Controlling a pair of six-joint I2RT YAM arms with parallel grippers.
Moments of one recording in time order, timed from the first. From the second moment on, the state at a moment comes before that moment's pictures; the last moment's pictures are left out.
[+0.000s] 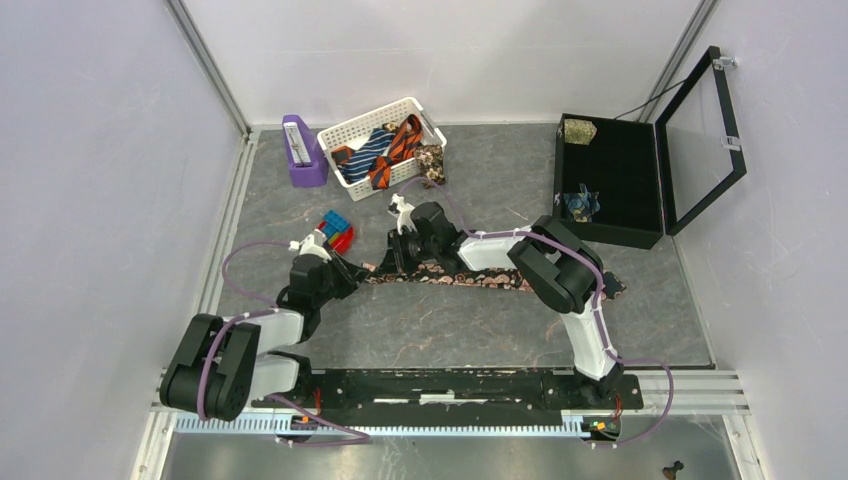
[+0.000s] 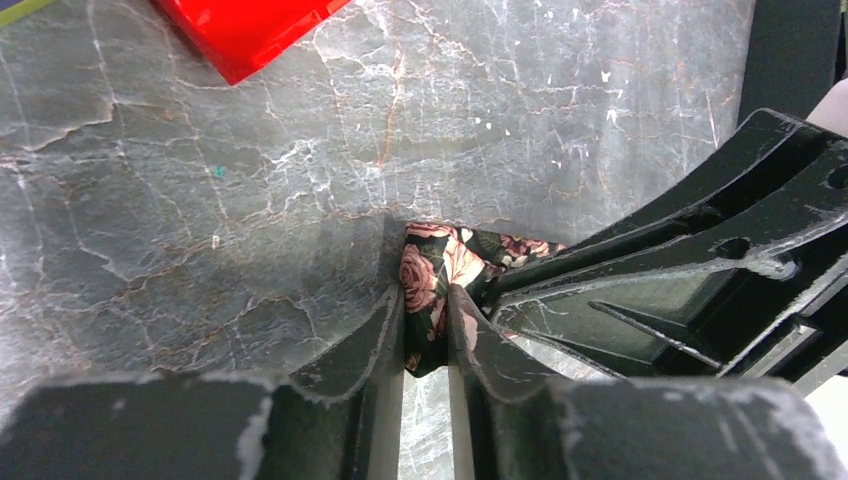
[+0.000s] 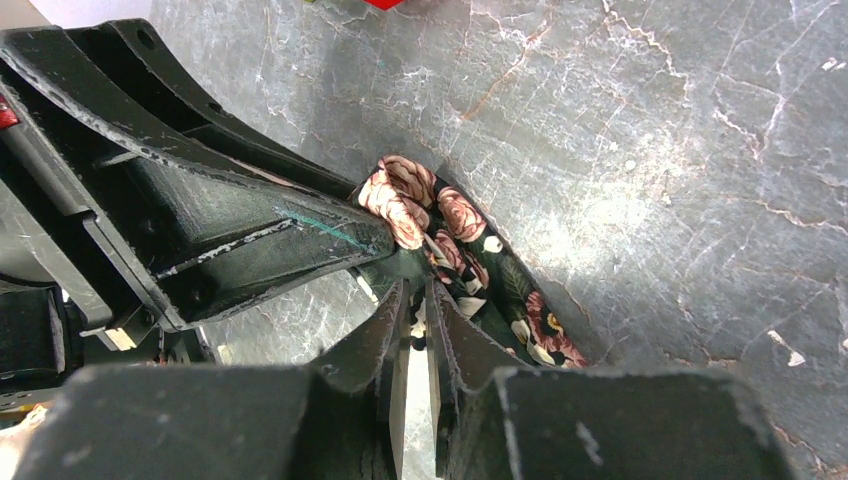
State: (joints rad) left arm -0.21 1.24 0.14 0.56 0.19 -0.79; right arm 0.83 2.11 1.22 0.30 -0.47 0.54
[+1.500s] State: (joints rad) left arm -0.35 0.99 0.28 0.15 -0.08 -0.68; right arm 0.86 2.14 1.24 0.31 -0.45 0.59
